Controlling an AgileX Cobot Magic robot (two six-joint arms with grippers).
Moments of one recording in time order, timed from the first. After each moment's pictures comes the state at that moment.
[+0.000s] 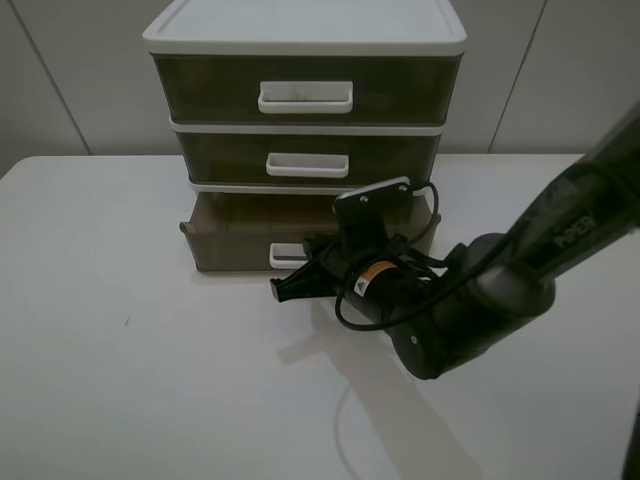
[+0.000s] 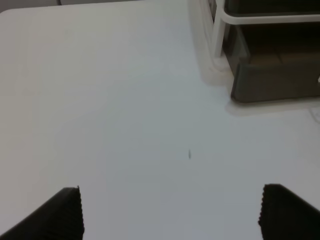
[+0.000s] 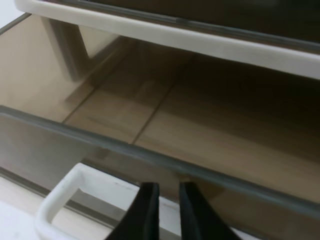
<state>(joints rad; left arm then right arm) 0.04 0.00 -0.50 -0.09 1.06 0.11 0.86 2.11 -0.71 0.41 -0.91 -0.06</state>
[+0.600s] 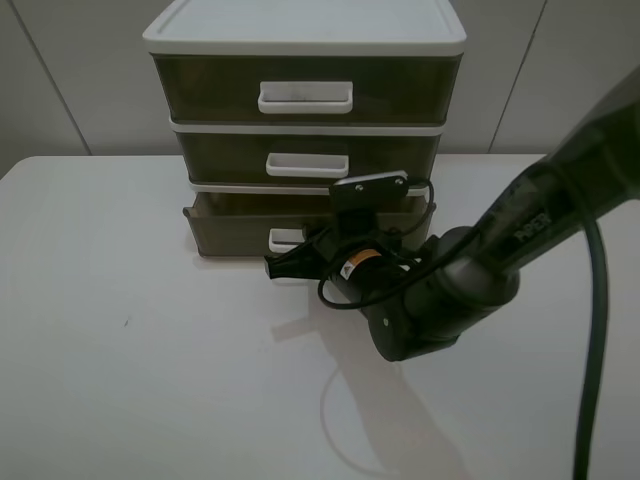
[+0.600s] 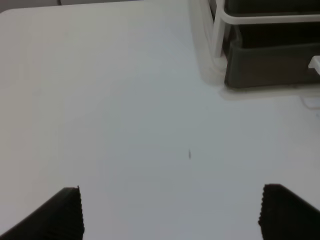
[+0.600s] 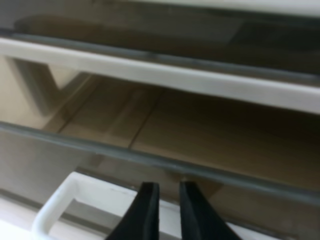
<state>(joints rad) 0.04 0.00 -0.50 -0.09 1.06 0.11 0.86 2.16 -0.81 0.52 -0.91 -0.07</state>
